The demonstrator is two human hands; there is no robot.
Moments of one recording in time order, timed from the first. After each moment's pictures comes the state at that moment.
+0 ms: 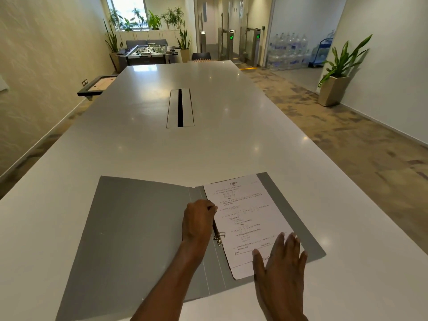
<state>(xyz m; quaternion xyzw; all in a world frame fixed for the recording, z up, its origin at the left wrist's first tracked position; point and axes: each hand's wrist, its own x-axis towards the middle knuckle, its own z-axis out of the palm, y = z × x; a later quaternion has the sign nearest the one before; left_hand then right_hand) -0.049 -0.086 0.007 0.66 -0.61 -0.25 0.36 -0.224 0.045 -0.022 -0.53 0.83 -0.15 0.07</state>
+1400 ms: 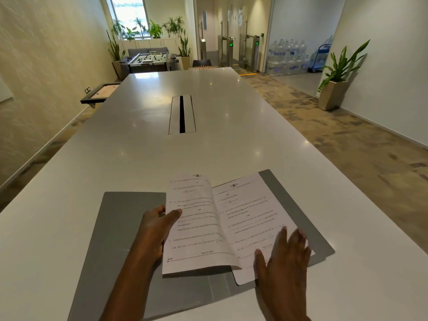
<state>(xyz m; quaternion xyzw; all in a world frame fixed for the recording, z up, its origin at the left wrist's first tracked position) 0.042 -0.055 0.079 0.64 -0.35 -0.53 0.44 -0.218 0.043 -0.006 -0.53 0.81 -0.22 0.06</state>
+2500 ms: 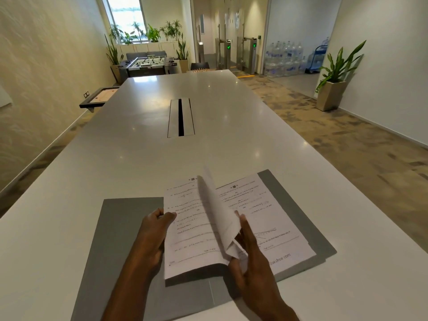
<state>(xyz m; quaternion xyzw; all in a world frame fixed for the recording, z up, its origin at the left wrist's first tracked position) 0.045 -0.050 0.082 0.62 -0.34 -0.55 0.44 -0.174 0.039 0.036 -0.61 0.52 -0.47 0.36</state>
